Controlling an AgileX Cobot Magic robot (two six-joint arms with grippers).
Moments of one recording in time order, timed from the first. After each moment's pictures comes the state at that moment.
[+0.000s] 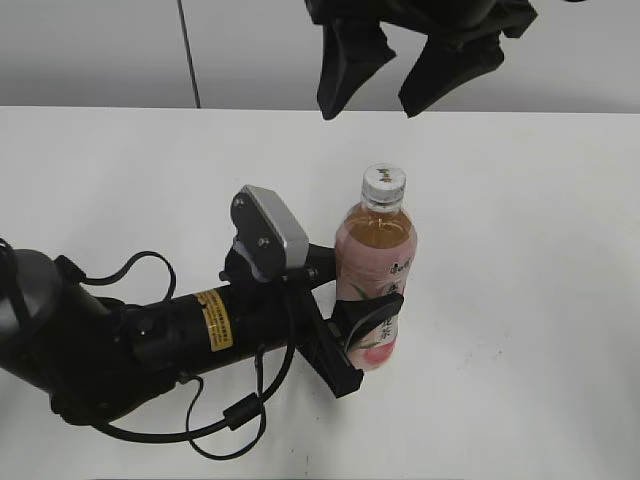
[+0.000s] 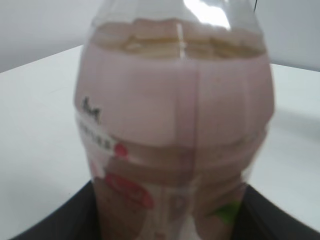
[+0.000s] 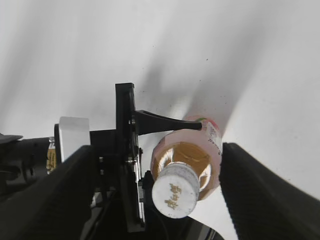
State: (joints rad) left arm -0.71 2.07 -0.67 0.45 -1.16 -0.12; right arm 0.62 1.74 -1.71 0.20 1.22 0.10
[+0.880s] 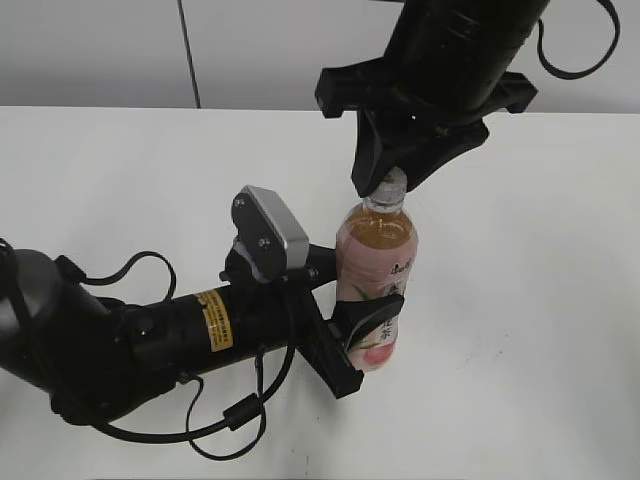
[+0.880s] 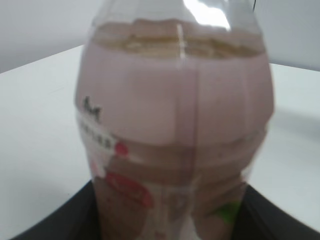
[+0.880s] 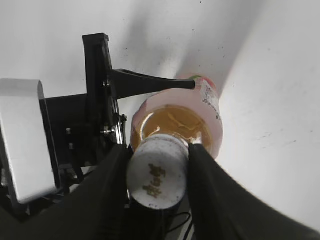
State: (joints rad) left arm -0.71 2.07 -0.67 0.45 -1.16 -0.12; right arm 0.62 1.74 -1.56 0.21 1.22 0.13
